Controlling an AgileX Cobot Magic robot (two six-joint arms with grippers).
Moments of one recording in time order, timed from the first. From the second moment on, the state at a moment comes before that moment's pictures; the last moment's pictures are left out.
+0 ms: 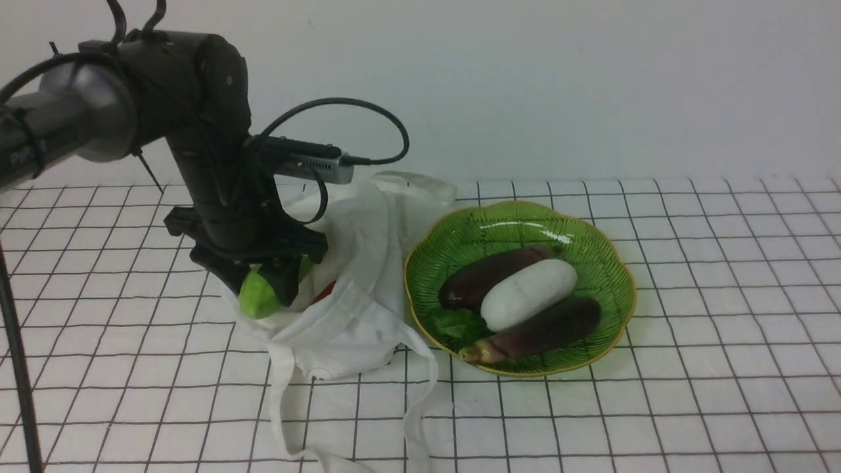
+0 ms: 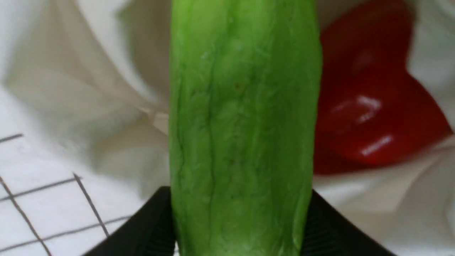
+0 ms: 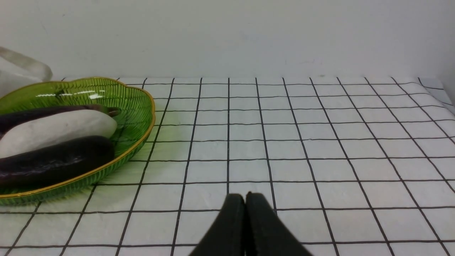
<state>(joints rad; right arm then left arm) -0.03 -0.01 0.03 -0.03 0.36 0.02 -0.25 1.93 -1.56 -0.04 1.21 0.03</state>
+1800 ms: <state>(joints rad) -0.03 -0.01 0.03 -0.03 0.36 0.02 -0.56 2.13 -1.99 -0.07 1.10 0.09</state>
